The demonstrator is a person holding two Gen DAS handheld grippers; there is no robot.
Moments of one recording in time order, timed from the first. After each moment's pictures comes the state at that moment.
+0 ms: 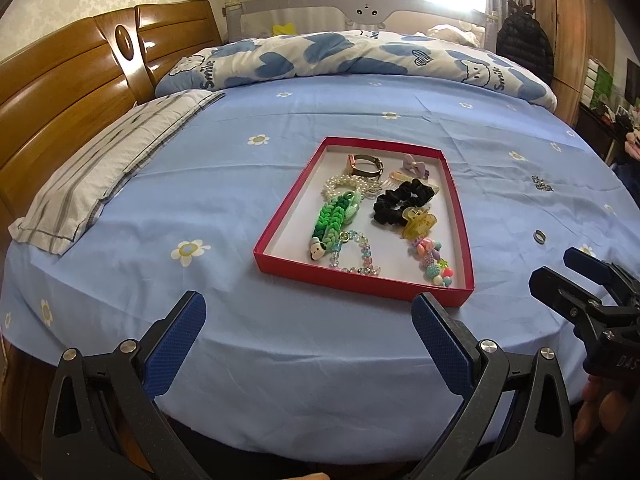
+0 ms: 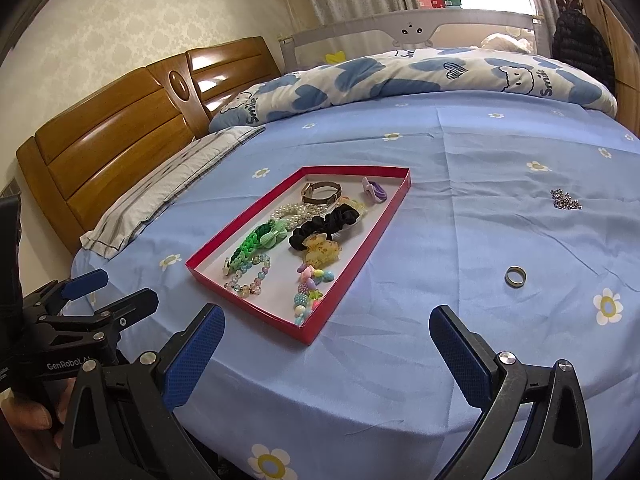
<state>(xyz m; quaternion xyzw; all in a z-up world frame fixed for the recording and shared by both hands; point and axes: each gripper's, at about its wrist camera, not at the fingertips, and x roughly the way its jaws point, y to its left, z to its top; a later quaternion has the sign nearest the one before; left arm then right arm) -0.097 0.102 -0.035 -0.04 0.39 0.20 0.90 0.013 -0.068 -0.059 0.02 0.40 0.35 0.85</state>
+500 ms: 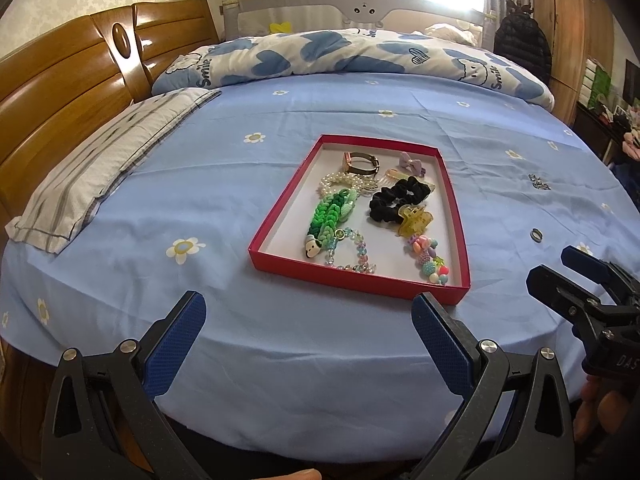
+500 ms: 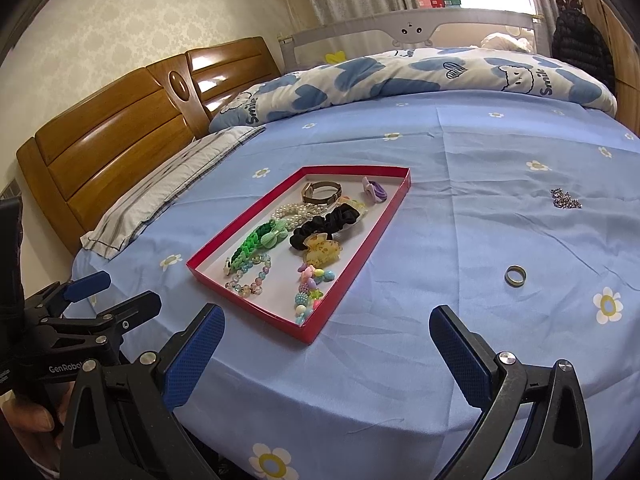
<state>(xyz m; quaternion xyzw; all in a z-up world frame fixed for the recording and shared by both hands) -0.096 0.100 -0.037 -0.04 0.39 0.19 0.90 0.012 -0.067 -0.059 0.02 0.40 0.35 0.85</state>
